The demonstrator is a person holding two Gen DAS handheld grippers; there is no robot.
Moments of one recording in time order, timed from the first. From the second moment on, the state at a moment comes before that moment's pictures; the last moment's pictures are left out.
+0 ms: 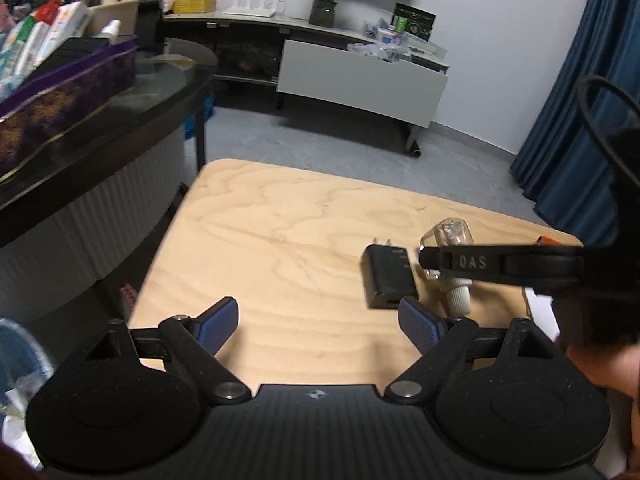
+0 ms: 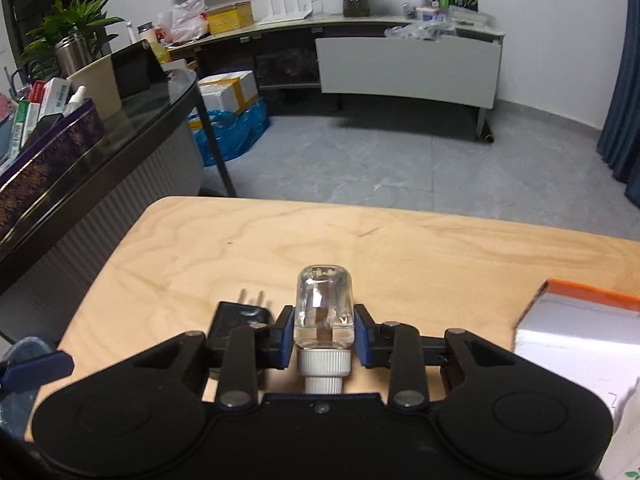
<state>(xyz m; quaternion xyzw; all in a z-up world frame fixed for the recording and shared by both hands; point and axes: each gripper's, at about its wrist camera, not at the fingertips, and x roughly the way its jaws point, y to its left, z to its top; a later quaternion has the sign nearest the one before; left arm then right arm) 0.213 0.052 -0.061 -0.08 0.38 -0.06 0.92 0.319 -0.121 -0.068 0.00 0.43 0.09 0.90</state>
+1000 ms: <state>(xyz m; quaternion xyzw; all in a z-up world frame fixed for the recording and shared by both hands) 0.166 -0.012 -0.027 -0.03 0.34 -0.07 0.94 0.173 -0.209 0.022 0.04 0.34 0.04 0.94</state>
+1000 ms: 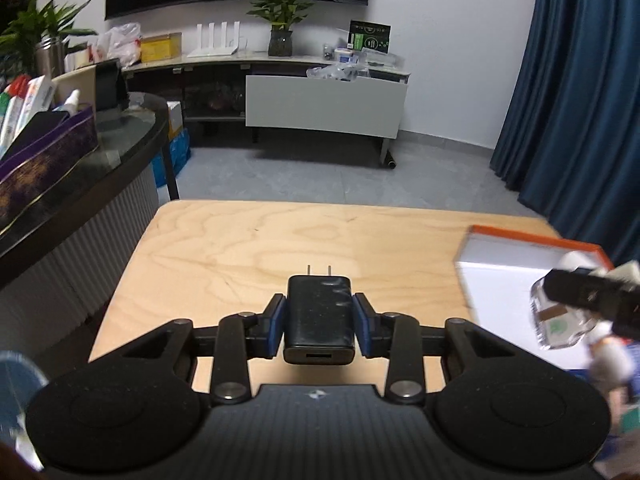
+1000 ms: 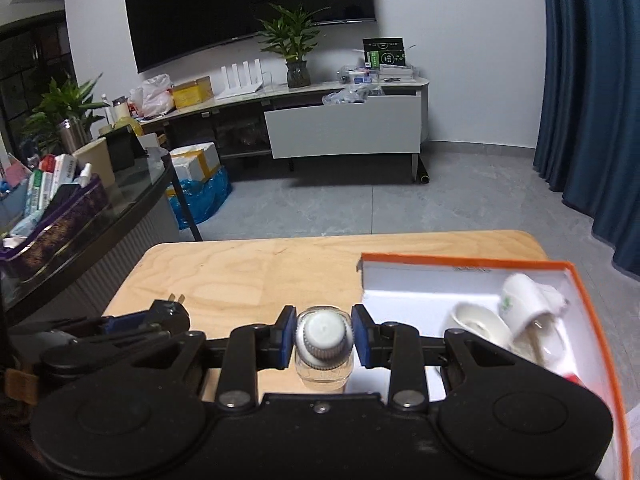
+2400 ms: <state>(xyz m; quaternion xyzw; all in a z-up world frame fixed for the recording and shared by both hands) 0.033 -0.126 -0.011 -0.01 0.31 -0.16 0.94 -0.008 -0.337 0.050 0.03 0.29 -0.05 0.96</state>
